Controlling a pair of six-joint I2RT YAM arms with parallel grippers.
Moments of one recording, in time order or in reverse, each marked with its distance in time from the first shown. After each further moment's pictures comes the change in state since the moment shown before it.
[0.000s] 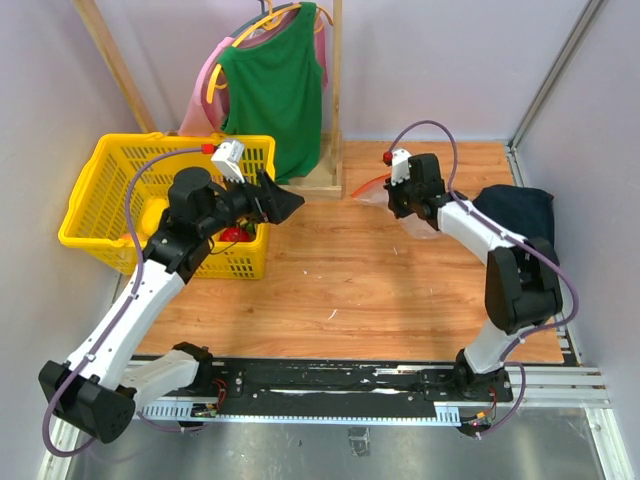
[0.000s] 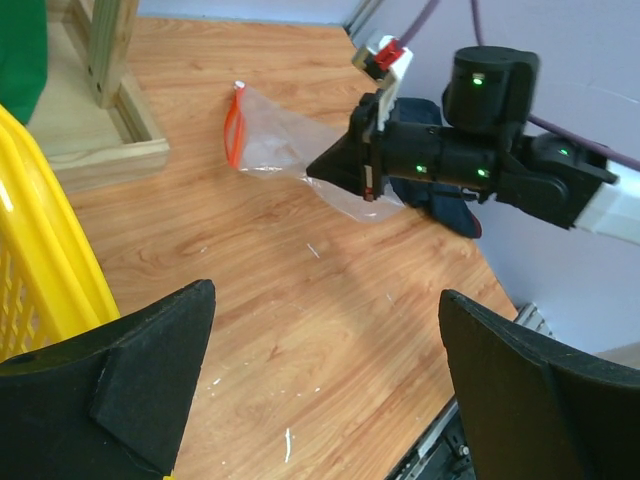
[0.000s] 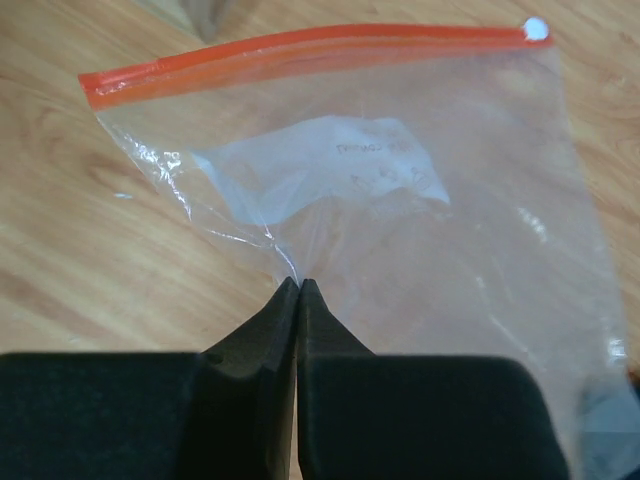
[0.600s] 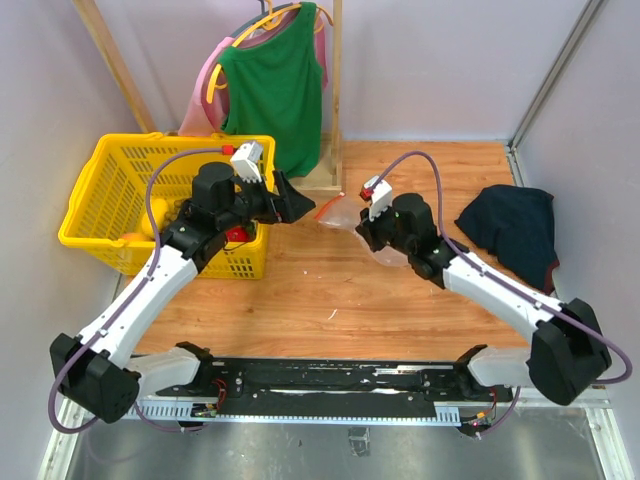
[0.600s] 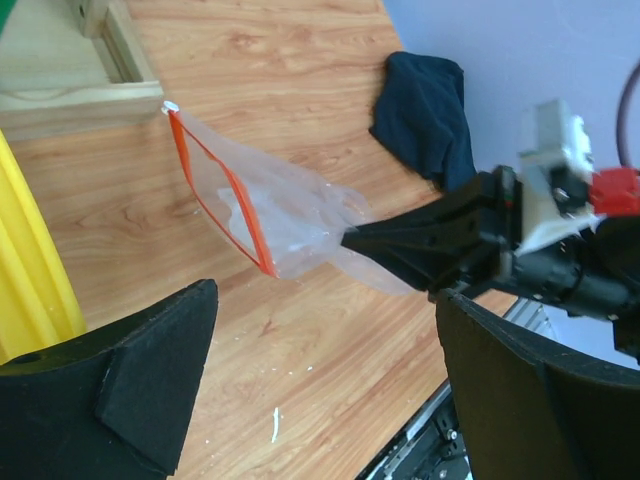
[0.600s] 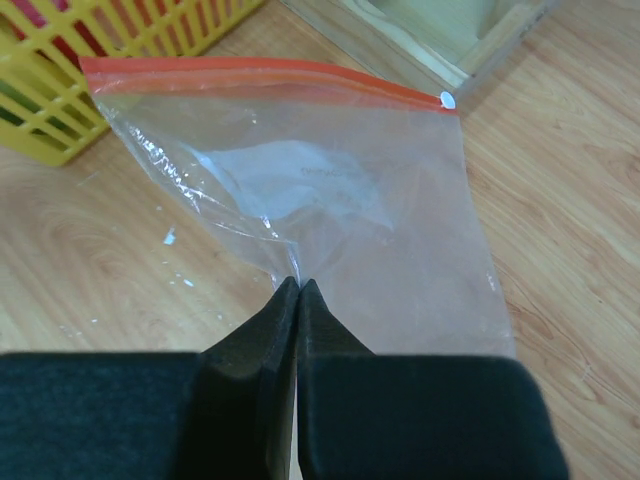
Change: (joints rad) left arm -0.055 0.109 0.035 -0.045 -0.045 -0.037; right arm 0.318 -0.418 -0.326 0.192 0.033 0.095
